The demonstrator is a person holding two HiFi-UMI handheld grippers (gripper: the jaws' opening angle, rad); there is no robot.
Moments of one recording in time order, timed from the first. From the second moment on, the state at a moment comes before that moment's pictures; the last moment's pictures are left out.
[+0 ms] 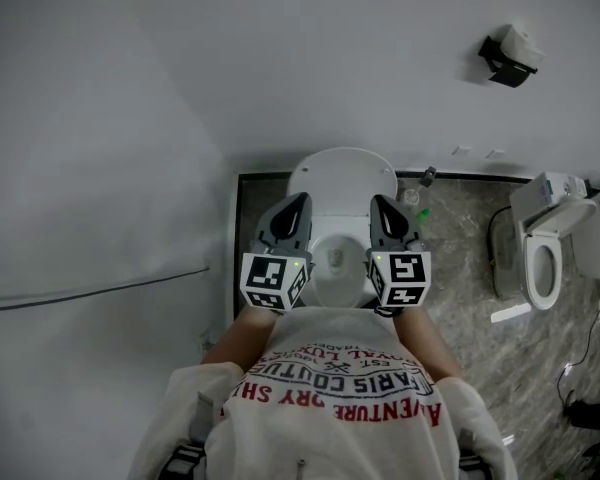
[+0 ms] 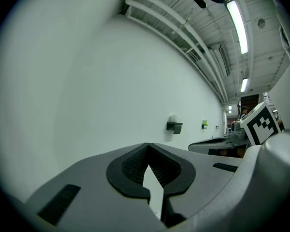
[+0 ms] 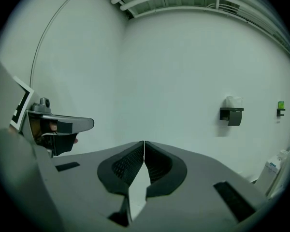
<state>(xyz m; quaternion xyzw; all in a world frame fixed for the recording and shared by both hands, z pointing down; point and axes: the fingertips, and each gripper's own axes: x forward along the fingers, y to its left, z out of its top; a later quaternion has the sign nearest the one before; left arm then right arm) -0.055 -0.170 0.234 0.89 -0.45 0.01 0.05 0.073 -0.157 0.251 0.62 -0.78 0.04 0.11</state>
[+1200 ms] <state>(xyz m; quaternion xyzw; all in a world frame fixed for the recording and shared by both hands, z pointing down) -0.018 -0.248 0.362 0.87 -0.45 0.18 0.09 0.107 -0.242 0.360 0.51 -0.82 0.13 0.23</state>
